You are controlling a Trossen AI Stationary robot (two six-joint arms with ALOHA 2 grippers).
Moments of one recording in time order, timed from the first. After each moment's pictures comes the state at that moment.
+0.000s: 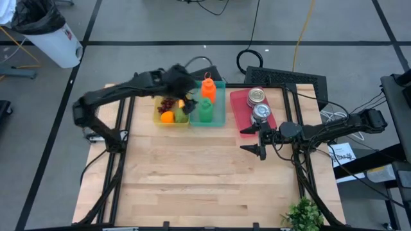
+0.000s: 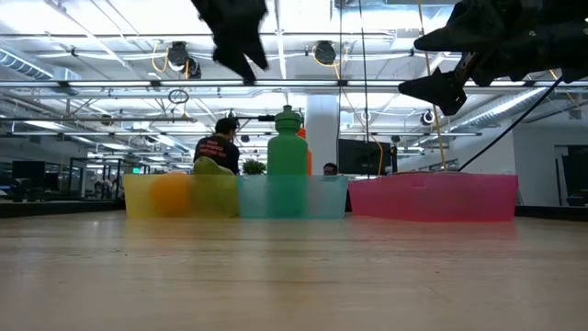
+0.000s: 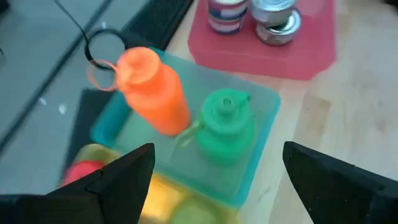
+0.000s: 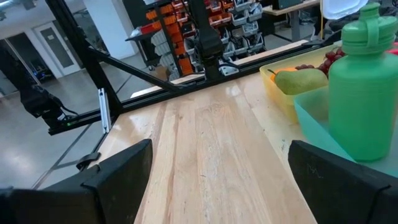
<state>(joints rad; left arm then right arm) 0.37 1.56 1.56 -0.83 -0.05 0.00 0.09 0.86 0.26 0.50 0.08 0.33</state>
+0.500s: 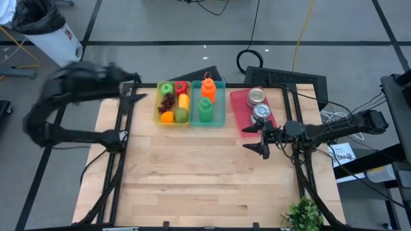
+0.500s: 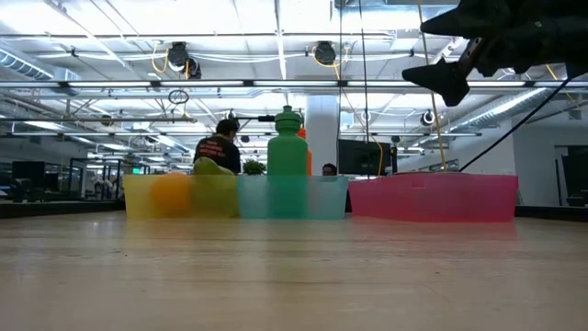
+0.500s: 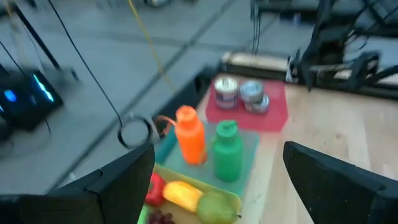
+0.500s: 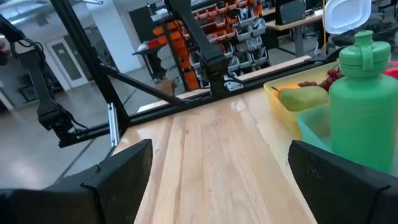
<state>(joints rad) 0.37 0.93 1.57 -1.04 -0.06 0.07 0.09 0.78 0.26 0.48 0.07 0.33</state>
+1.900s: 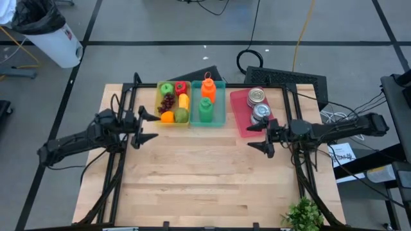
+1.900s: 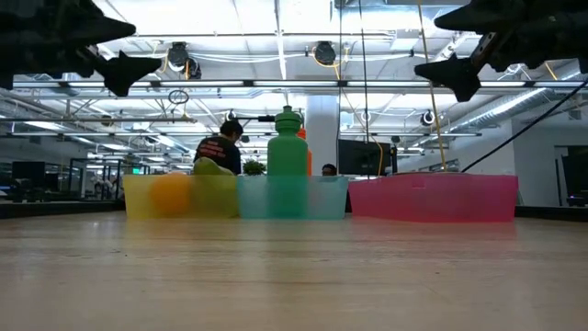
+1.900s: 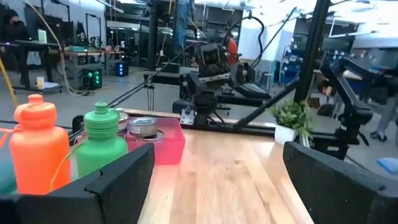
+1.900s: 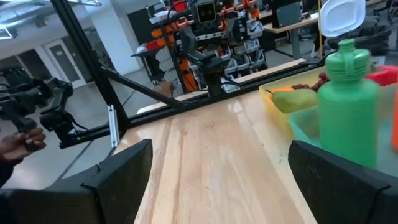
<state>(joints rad) 0.37 0.20 0.16 0.13 0.42 -0.13 0.09 0.63 0.26 0.34 0.08 0.33</state>
